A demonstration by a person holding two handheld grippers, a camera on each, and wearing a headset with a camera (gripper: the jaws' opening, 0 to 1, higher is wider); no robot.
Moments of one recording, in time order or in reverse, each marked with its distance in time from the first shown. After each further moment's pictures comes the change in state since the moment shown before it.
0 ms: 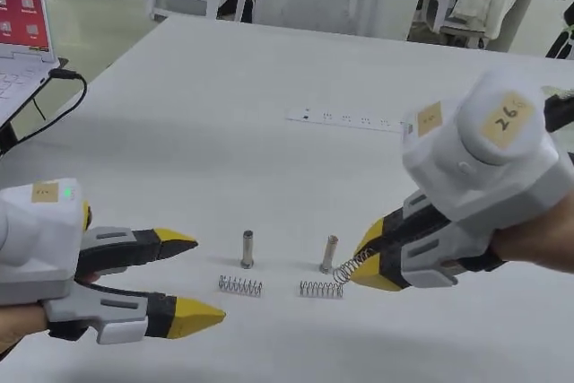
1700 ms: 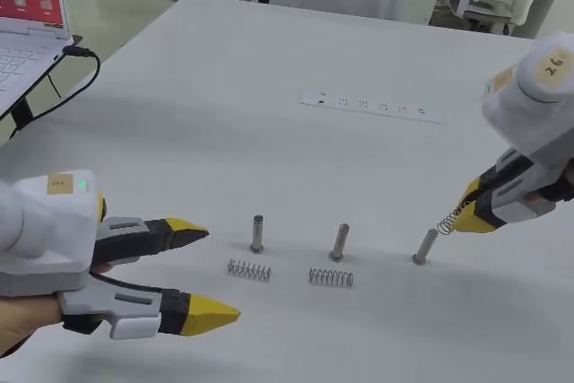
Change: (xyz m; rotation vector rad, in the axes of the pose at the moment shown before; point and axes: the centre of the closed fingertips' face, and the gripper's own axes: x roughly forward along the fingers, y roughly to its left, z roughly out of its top) left arm 0.005 -0.005 -0.007 -0.022 0.002 0.008; right arm -0.020 -0.098 -0.092 0.125 0.253 -0.083
